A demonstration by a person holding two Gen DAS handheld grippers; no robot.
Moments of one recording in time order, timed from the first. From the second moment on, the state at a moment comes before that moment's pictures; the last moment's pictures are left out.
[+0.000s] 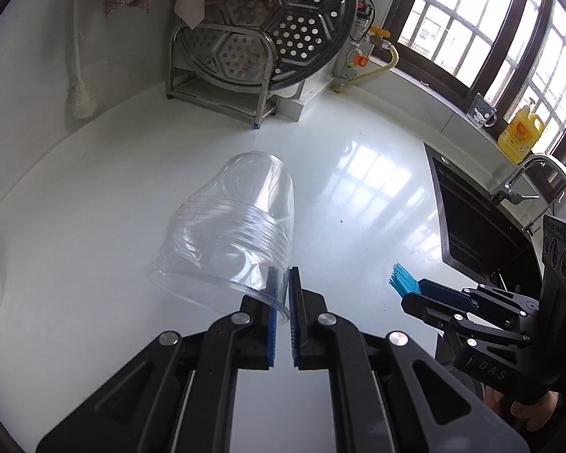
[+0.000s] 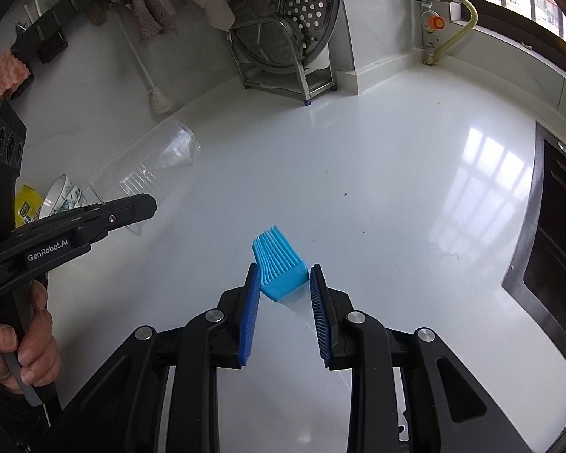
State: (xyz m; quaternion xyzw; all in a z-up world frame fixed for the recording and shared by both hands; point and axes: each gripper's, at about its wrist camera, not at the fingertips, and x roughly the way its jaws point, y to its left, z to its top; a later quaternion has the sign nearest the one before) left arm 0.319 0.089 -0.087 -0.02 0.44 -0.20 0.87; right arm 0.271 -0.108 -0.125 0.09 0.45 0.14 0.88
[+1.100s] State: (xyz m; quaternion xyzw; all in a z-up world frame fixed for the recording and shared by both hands) left arm 0.056 -0.105 -0.152 0.06 0.55 -0.26 0.79; right arm 0.015 -0.274 -0.180 0.18 0.51 0.08 0.84
